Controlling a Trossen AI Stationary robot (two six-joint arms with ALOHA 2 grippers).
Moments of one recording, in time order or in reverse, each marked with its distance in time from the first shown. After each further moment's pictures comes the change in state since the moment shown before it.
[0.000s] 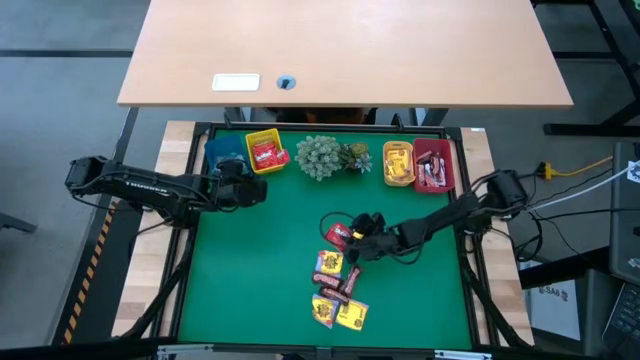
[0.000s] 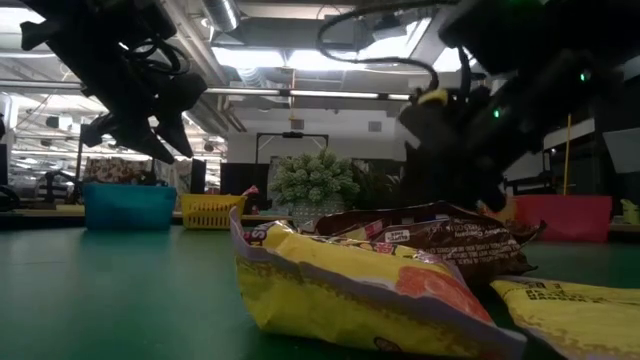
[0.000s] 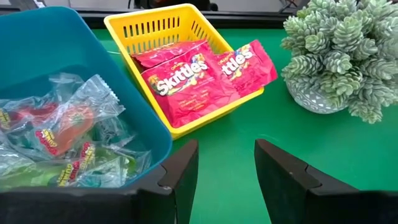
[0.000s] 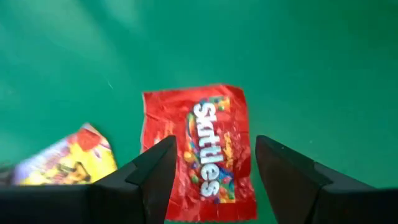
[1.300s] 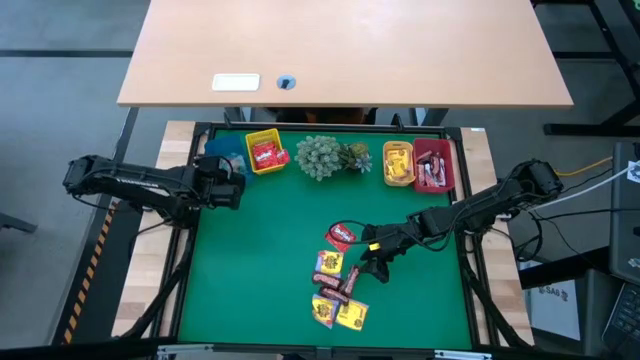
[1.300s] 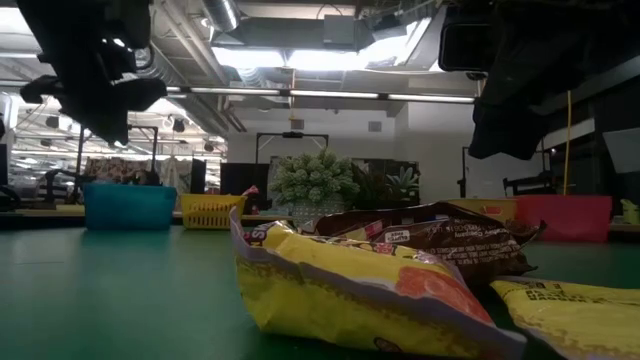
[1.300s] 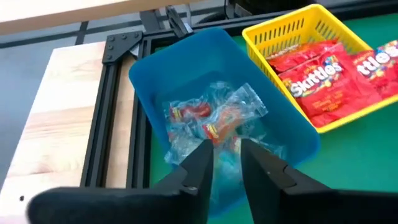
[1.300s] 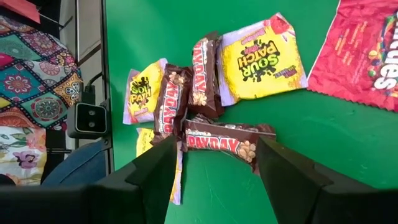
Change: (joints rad) left arm -0.010 -0.036 0.171 -0.762 -0.056 -0.296; right arm 0.000 -0.317 0.000 -0.183 -0.672 -0.132
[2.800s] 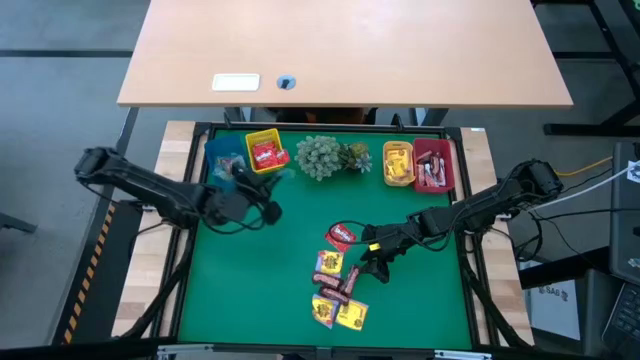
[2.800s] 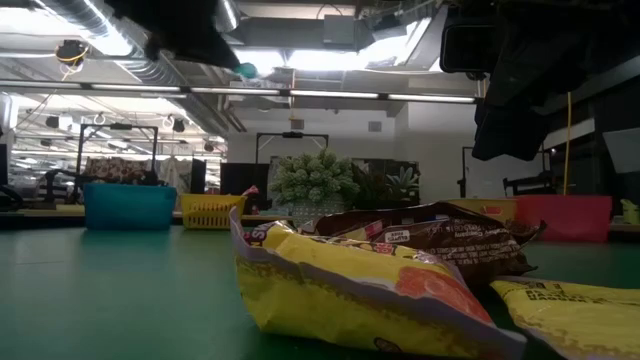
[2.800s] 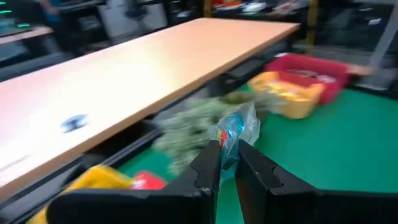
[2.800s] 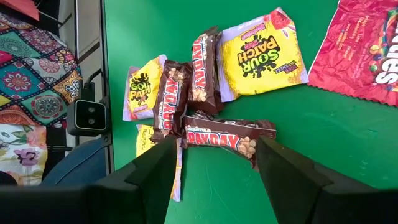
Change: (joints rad) left arm -0.245 0.121 0.027 1.150 -0.167 1.109; right arm 0.000 0.000 0.000 -0.009 -0.009 0.002
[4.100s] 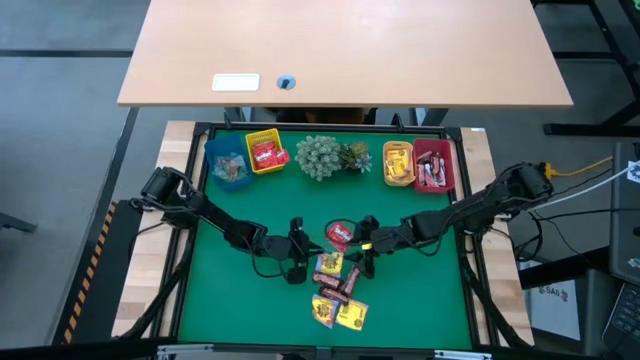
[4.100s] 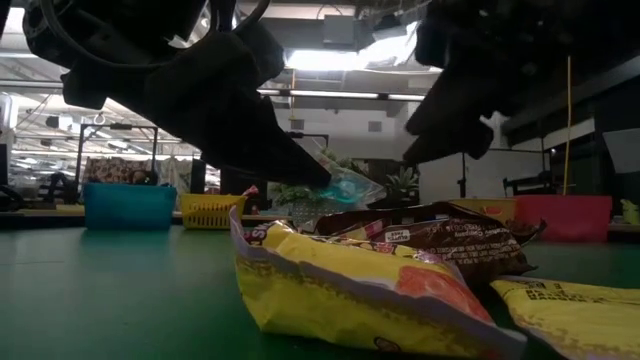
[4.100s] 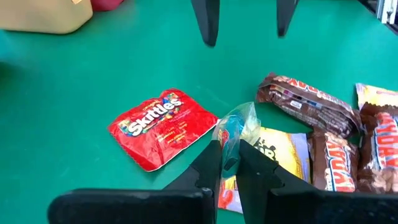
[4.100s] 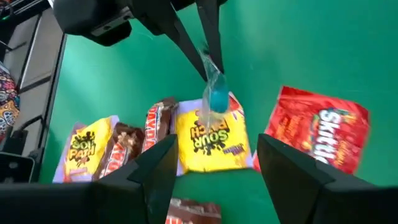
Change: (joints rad) left arm -0.088 0.733 0.000 0.732 0.616 0.110; right arm 0.000 0.092 0.000 0.174 0.298 -0.186
